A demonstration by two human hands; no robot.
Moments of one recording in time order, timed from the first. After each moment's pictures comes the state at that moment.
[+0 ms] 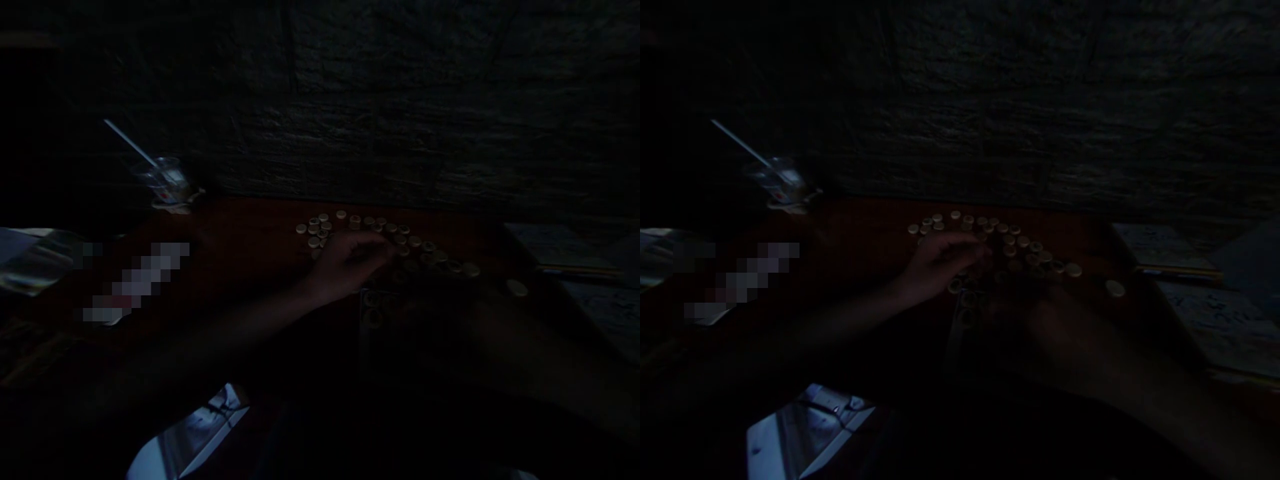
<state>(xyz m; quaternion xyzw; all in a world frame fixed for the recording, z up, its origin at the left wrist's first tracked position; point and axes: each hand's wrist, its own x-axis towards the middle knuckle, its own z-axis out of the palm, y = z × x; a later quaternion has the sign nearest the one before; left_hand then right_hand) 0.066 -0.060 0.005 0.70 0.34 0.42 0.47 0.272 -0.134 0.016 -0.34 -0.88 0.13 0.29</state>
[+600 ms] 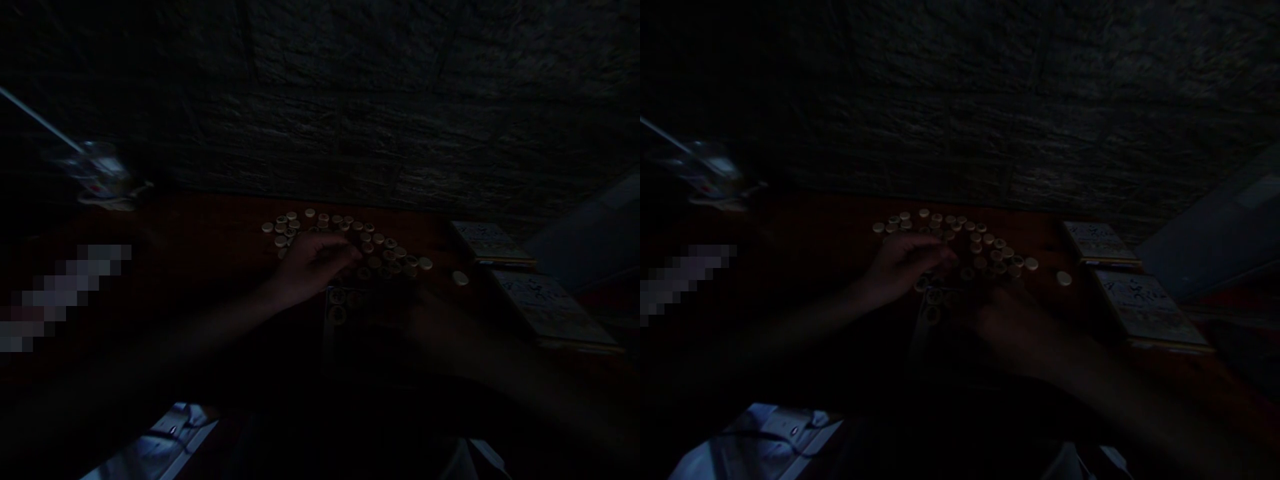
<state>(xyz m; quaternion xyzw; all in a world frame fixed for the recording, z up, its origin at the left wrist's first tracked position) 0.069 -0.066 0.012 0.69 0.36 0.41 0.48 0.272 -0.137 0.024 -0.32 -0.93 0.07 0.14</state>
